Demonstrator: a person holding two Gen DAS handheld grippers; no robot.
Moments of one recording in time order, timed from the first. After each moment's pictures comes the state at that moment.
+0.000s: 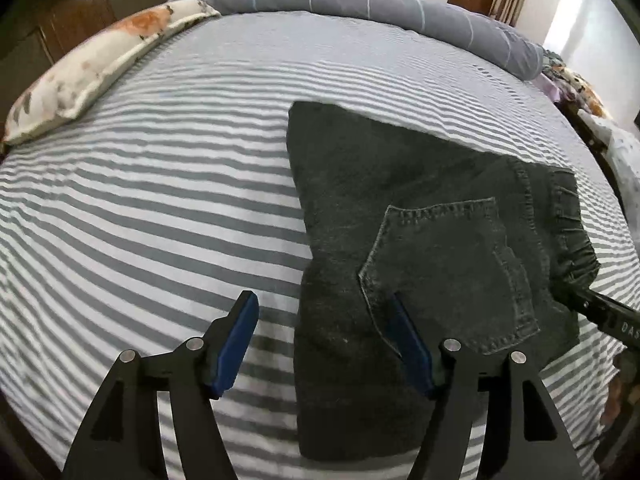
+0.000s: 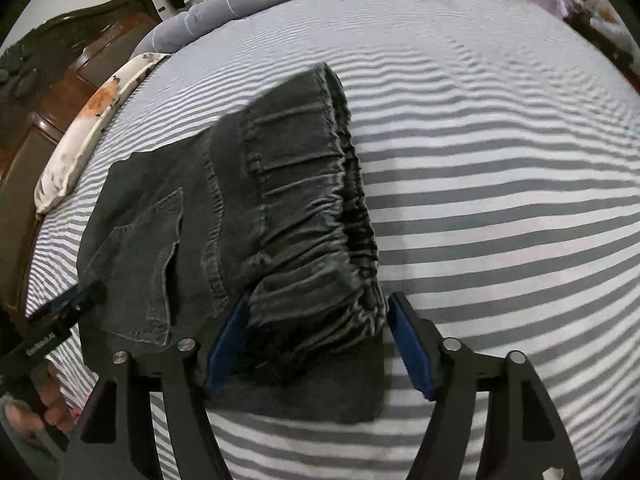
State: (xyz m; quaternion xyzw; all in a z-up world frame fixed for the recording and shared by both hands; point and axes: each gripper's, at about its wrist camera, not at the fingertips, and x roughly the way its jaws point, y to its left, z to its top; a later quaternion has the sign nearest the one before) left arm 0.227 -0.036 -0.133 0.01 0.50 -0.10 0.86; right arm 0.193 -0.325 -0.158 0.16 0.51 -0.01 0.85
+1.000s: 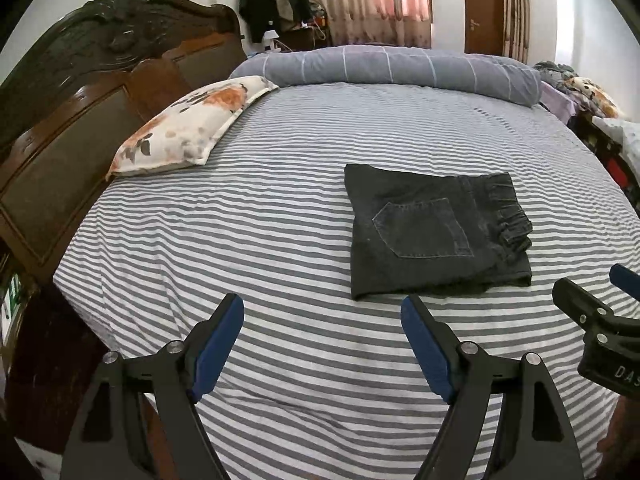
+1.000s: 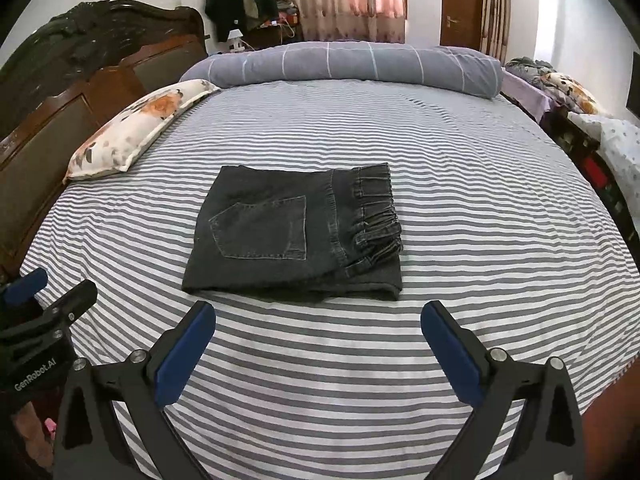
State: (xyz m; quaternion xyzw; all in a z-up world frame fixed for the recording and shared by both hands) left arm 0.042 -0.014 -0.005 0.07 0.40 -0.02 0.91; right arm 0.038 -0.217 -0.023 0.05 0.41 -0.04 0.91
